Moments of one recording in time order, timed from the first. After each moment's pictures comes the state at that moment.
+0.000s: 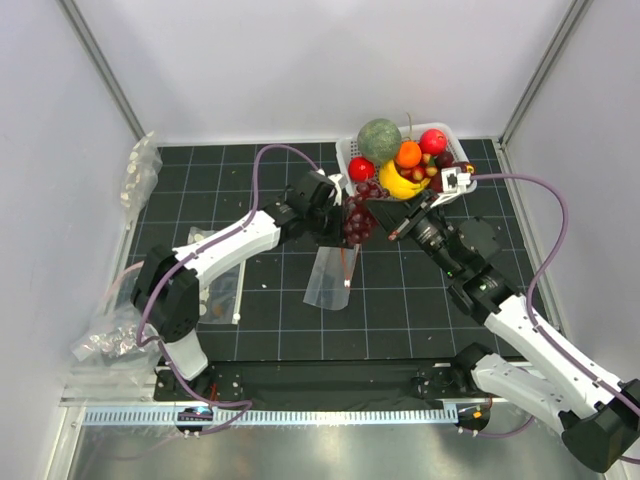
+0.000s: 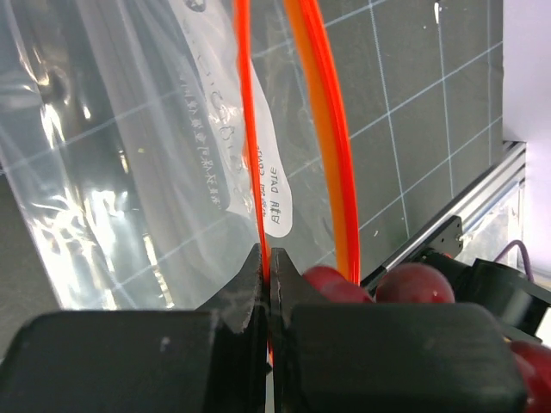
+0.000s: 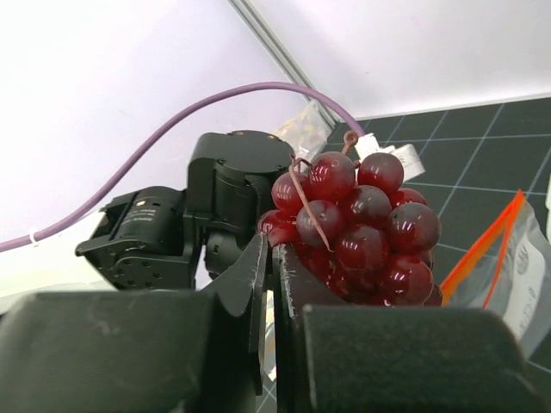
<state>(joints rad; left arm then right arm) -0.74 1.73 1.41 -0.47 0.25 -0.63 0.58 0.84 0.75 0.29 -0.10 0.71</state>
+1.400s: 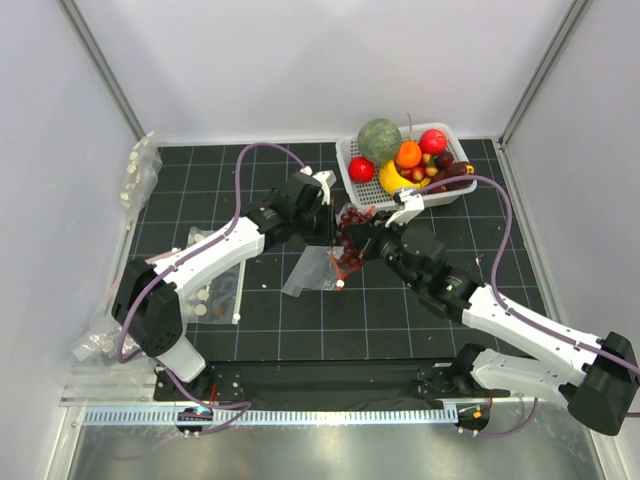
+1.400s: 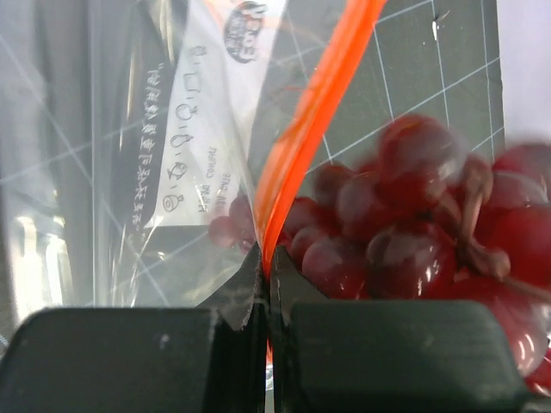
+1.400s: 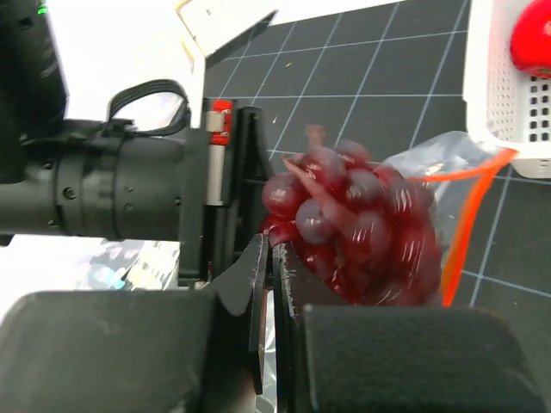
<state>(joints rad) -0.73 1.61 1.33 -0.45 0.20 -0.60 0.82 1.00 0.73 0.15 0.27 0.57</state>
